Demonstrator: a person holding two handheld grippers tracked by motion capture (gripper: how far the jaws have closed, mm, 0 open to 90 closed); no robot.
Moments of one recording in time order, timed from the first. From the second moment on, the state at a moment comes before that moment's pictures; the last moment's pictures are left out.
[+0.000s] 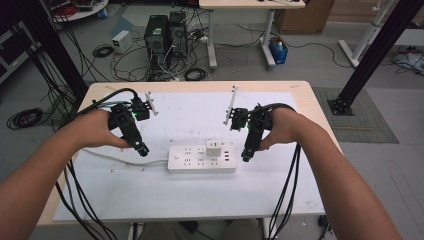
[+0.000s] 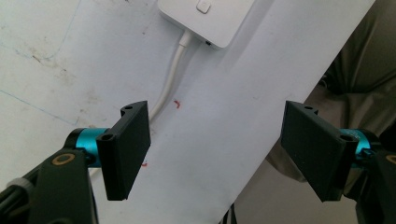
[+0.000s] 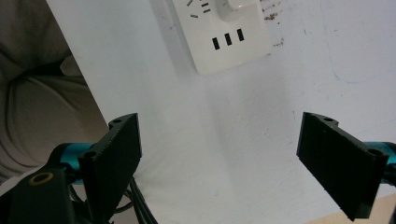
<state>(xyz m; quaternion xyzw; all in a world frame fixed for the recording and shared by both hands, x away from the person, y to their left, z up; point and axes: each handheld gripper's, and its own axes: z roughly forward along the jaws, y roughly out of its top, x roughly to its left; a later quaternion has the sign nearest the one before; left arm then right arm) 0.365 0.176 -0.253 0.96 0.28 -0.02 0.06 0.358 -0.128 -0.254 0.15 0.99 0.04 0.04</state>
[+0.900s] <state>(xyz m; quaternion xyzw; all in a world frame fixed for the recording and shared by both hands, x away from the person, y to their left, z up) 0.366 0.172 -0.257 0.96 0.28 -0.02 0.06 0.361 -0.131 -0.257 0.16 0.98 0.04 0.04</state>
